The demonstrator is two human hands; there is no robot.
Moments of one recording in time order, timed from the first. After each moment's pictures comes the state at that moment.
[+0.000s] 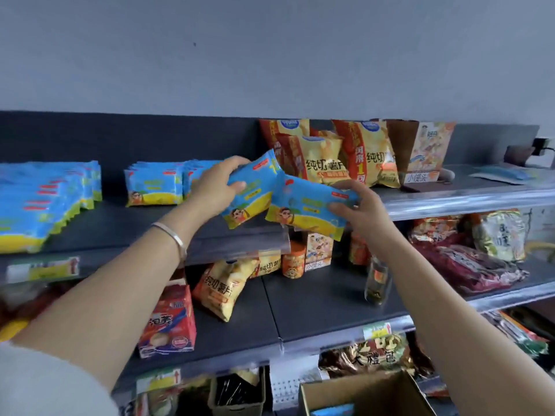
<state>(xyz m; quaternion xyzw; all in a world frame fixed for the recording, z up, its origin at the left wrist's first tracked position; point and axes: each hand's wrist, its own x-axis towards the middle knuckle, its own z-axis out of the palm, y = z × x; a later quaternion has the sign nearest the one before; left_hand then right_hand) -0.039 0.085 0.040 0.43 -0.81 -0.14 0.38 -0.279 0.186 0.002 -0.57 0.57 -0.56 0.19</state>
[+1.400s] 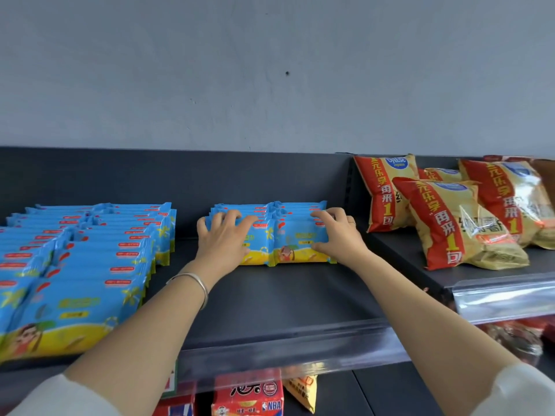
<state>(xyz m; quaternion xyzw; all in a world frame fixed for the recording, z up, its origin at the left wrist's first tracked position) 0.111 -0.113 -0.006 0.54 -0.80 0.15 0.19 -0.127 -0.081 -0.004 -0.67 0.70 -0.26 -0.05</state>
